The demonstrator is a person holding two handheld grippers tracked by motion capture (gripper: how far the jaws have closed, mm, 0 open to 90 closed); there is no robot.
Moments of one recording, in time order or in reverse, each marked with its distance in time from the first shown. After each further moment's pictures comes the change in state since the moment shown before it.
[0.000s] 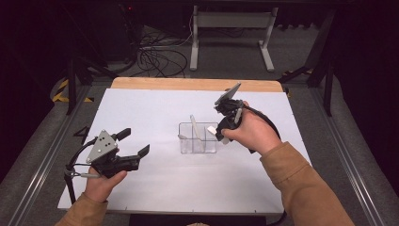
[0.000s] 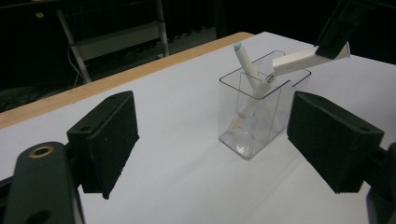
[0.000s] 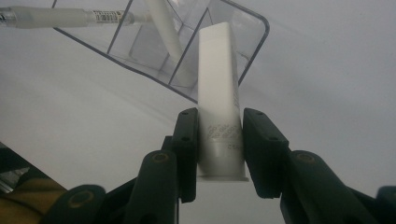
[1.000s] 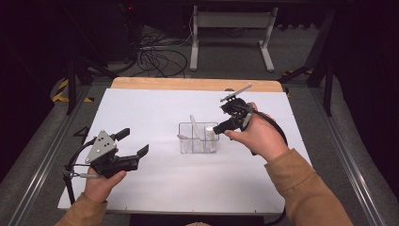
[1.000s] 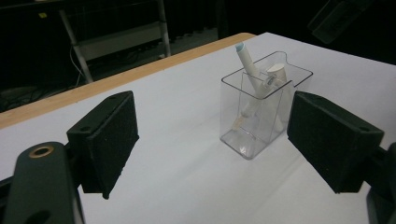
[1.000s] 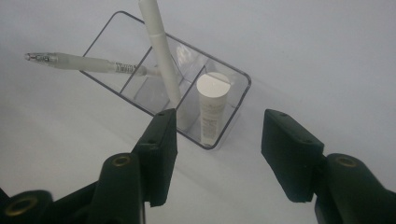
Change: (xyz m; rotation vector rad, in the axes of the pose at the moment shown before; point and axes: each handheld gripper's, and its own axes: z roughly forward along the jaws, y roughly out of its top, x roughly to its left) left arm 0.001 -0.001 -0.002 0.000 0.008 -0.002; right arm -0.004 -0.018 -0.012 -0.289 -0.009 -0.079
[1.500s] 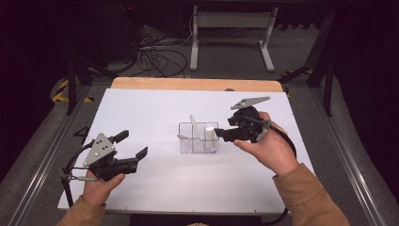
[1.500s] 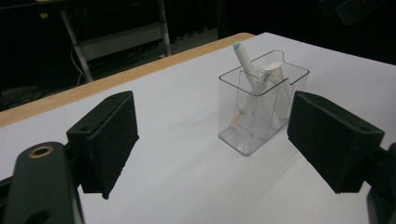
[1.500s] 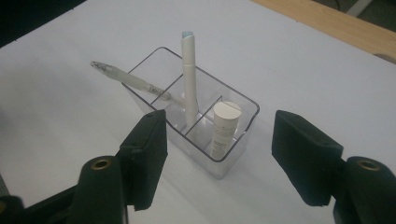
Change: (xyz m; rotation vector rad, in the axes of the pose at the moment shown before) left arm -0.003 -0.002 -0.006 0.000 0.001 0.000; right arm -0.001 -0.035 -0.021 -0.275 0.070 -0.128
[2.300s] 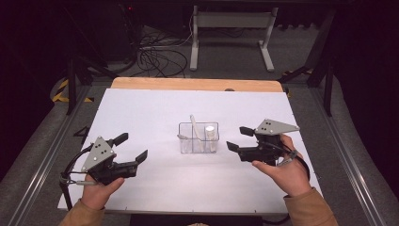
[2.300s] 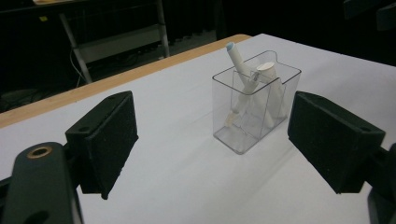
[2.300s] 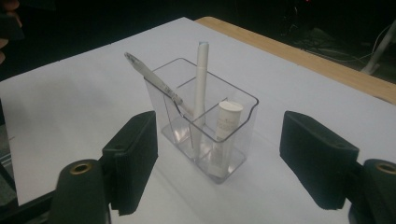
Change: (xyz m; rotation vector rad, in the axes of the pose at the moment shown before) left arm -0.008 -0.001 -0.007 -0.012 -0.004 0.005; right arm -0.014 -0.070 -0.022 -0.274 0.070 -0.095
